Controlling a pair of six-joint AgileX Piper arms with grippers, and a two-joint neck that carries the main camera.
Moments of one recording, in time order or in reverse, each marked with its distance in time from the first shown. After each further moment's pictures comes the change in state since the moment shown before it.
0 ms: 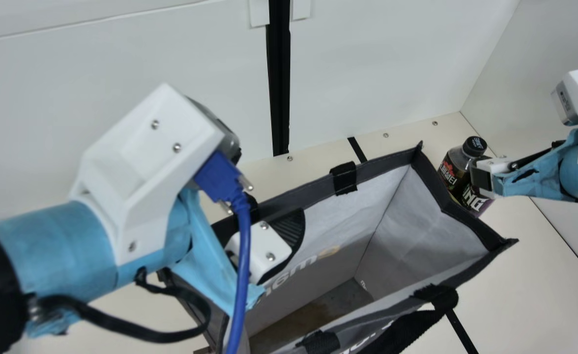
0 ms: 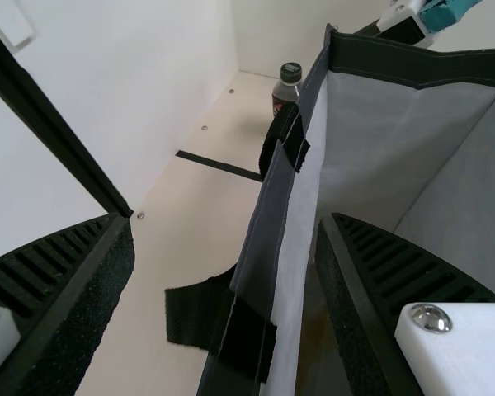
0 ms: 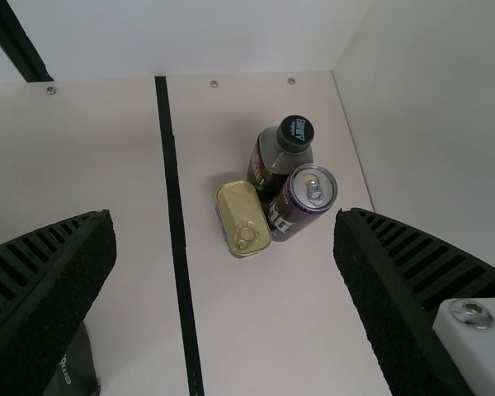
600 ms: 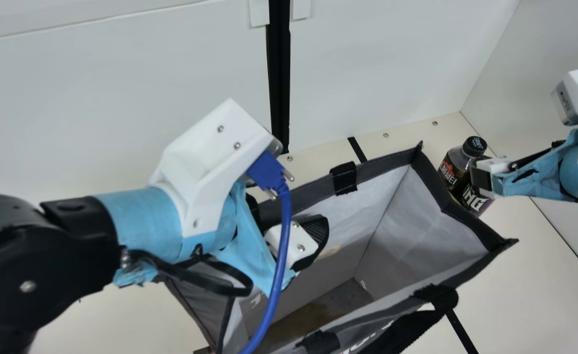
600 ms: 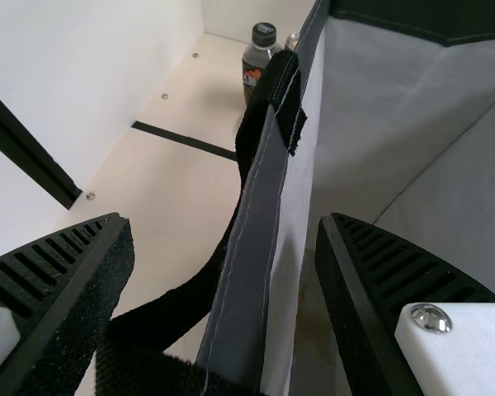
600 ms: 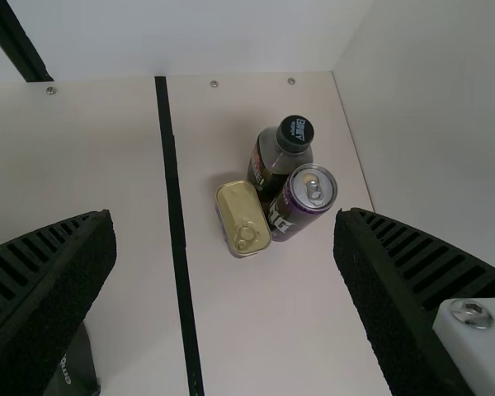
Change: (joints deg) left arm 0.6 5.7 0.8 -5.0 0.1 1.0; right arm 0.0 0.0 0.0 0.0 0.0 0.0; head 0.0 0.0
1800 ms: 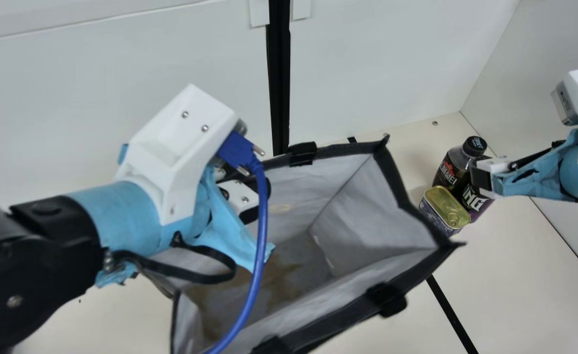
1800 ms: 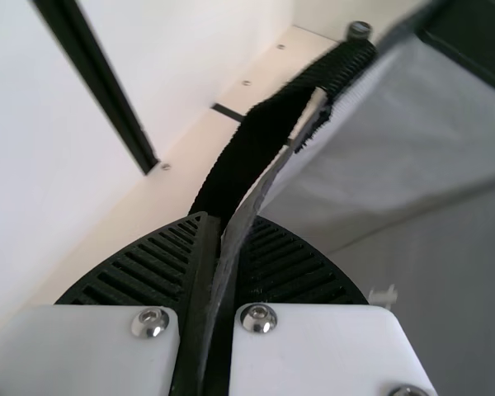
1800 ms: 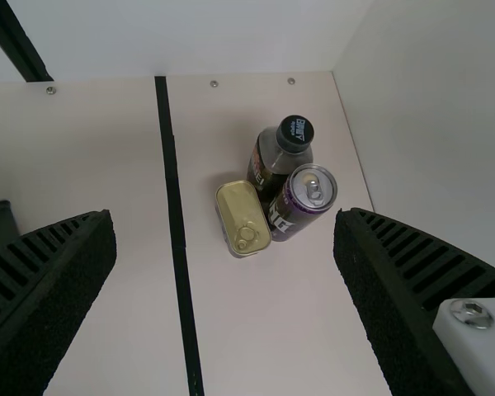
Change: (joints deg) left arm -0.4 -2.1 -0.8 13.5 0.1 -11.2; right arm 0.0 0.0 0.0 0.0 0.0 0.0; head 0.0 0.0
